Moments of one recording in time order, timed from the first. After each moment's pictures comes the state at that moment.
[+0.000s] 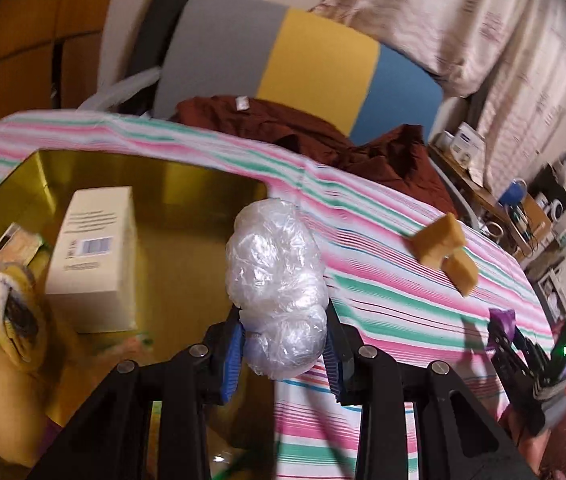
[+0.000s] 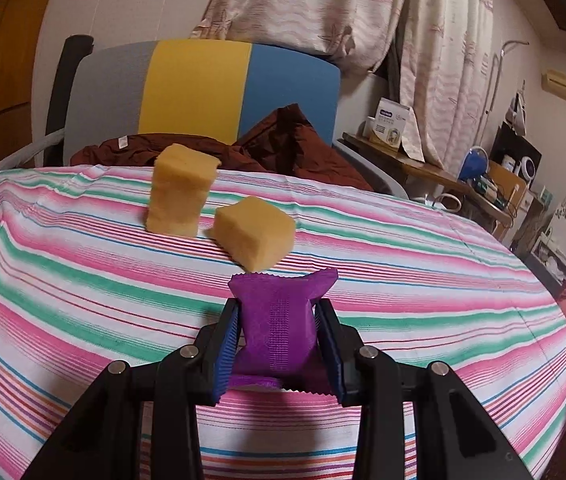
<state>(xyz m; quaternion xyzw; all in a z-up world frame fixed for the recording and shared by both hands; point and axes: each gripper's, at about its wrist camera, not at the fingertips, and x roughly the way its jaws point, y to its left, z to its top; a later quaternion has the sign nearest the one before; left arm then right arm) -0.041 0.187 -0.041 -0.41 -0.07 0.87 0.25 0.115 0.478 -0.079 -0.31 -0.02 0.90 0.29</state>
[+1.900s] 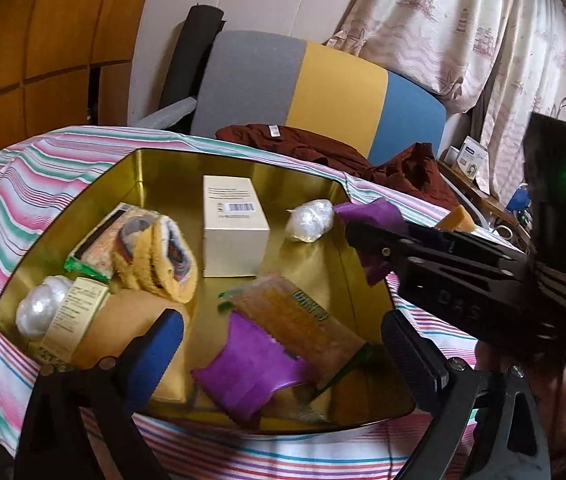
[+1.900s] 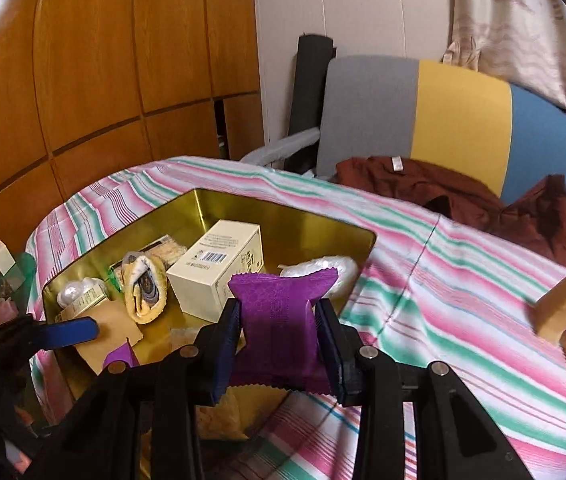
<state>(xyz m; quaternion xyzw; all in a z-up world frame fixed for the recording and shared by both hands) 0.029 0.078 -0.044 -0.35 -0.05 0.91 0.23 0.004 0.228 -0.038 -0.33 0.00 0.94 -0.10</state>
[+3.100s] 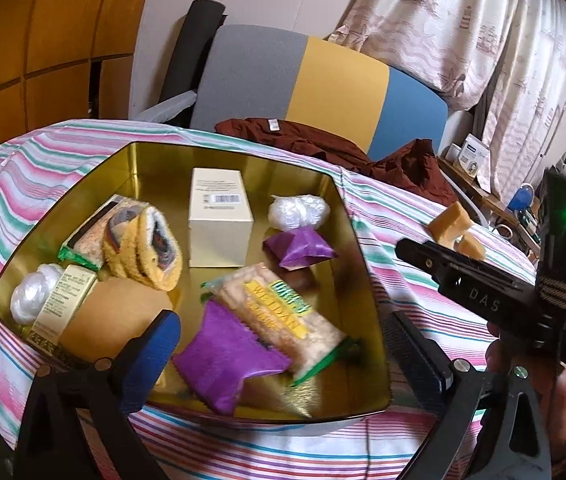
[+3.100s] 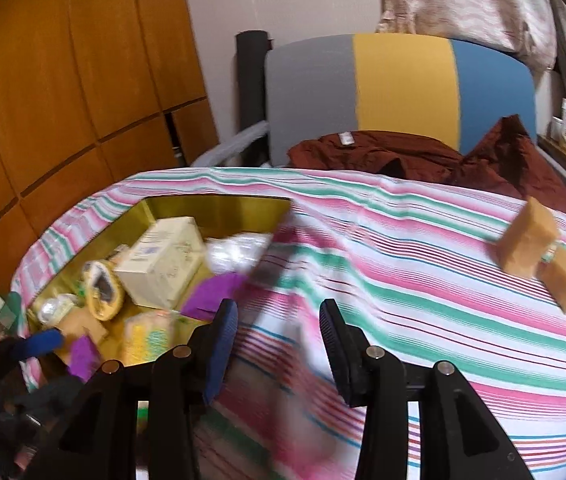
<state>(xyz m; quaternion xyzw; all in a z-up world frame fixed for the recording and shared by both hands) 0.035 0.093 -0.040 -0.36 -0.05 0.90 0.24 0.037 0.306 -0.046 -0.33 0.07 0.94 -0.02</state>
